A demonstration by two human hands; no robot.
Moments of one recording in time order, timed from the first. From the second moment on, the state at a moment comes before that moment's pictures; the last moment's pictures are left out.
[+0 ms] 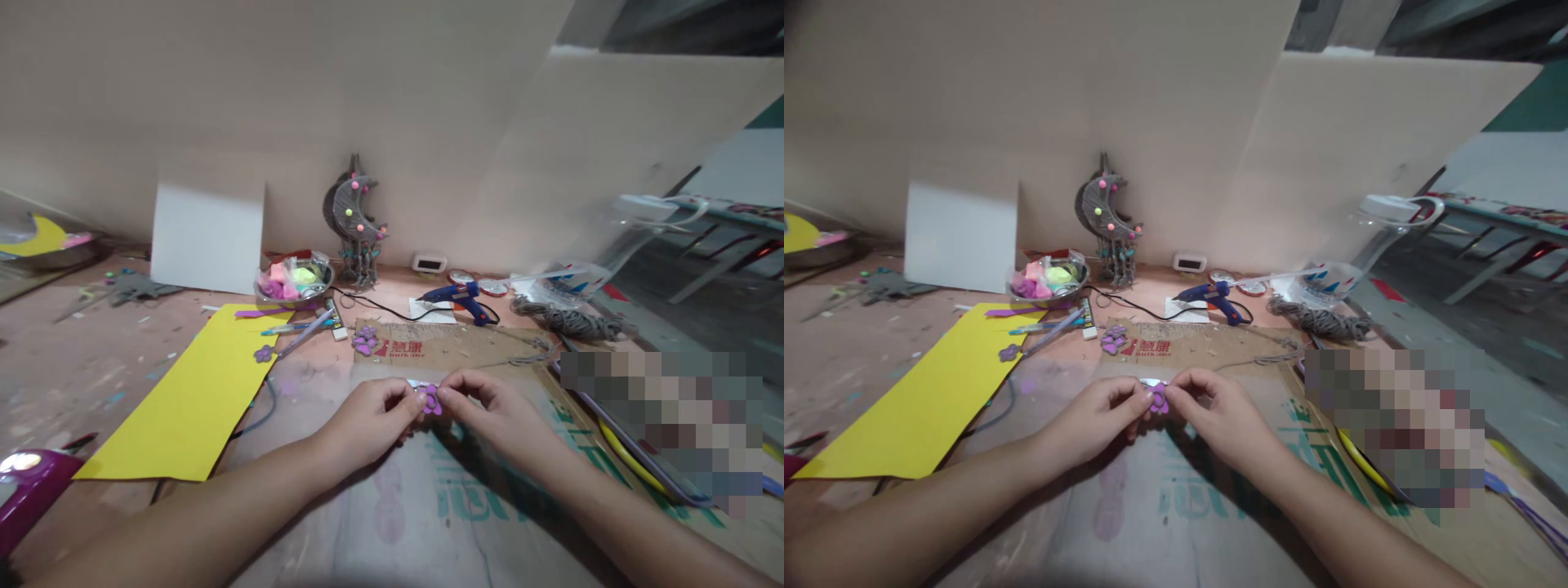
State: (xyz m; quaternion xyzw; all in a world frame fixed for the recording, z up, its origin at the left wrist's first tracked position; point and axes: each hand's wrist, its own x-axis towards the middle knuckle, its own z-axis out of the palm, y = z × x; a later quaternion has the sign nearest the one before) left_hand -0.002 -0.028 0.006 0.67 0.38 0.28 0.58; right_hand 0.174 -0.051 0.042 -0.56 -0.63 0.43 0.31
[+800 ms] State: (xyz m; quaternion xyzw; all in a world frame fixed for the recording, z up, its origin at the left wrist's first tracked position) left_hand -0.004 -0.029 0.012 0.69 0.39 0.30 0.54; right_hand 0.174 -0.051 0.036 -0.56 -0.63 0.43 0.34
